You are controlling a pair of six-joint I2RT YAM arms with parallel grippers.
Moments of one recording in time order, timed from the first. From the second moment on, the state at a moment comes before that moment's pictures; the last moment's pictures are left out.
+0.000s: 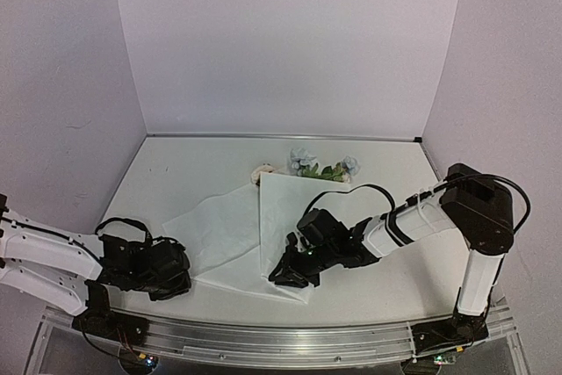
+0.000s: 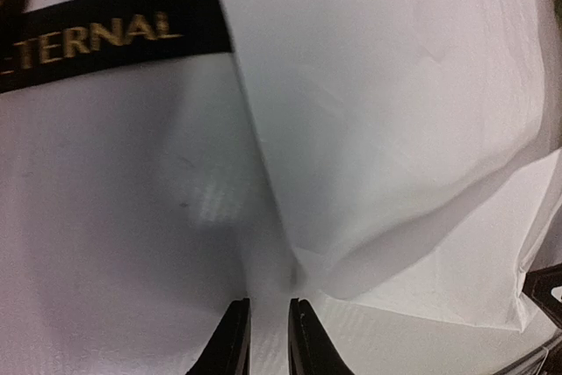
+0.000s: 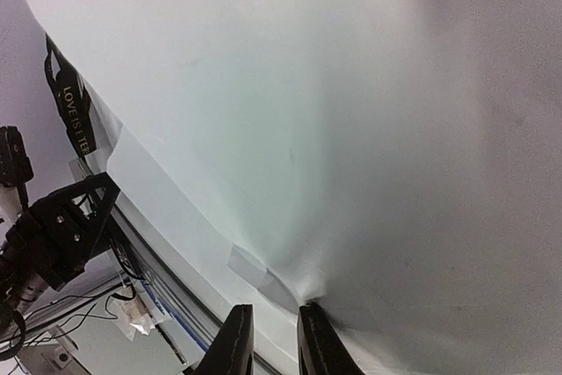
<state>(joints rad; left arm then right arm) -1.15 1.10 0.37 -0.44 -0.29 -1.46 1.04 1.91 0.91 0.16 -0.40 1.24</state>
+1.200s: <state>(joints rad) -1.12 1.07 0.27 -0.15 -0.29 -1.65 1.04 1.92 0.99 0.12 -0.39 1.28</state>
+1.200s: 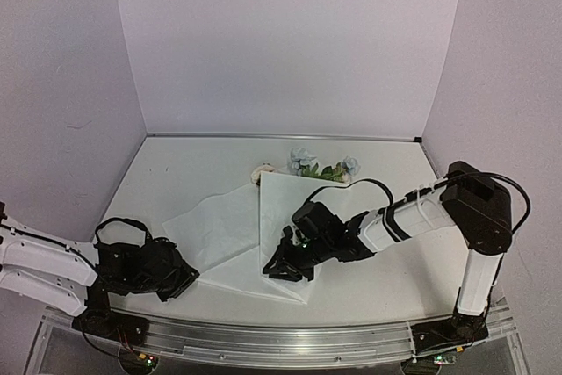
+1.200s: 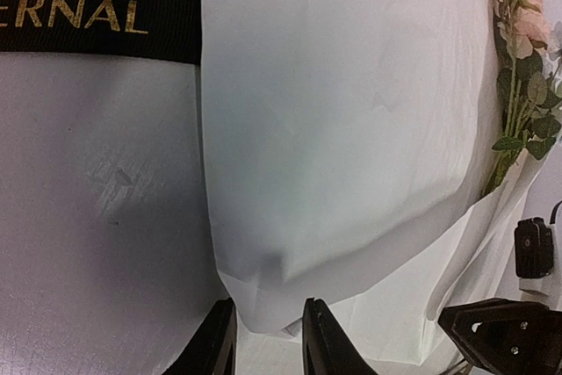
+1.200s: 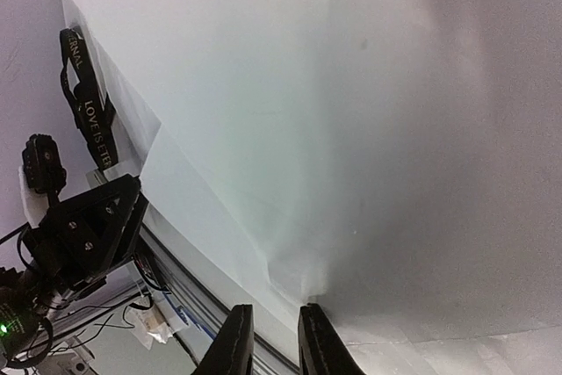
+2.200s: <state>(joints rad) -1.12 0.99 0.42 -0.14 -0.34 -1.27 1.06 2.02 1.03 0.20 -0.37 1.39</state>
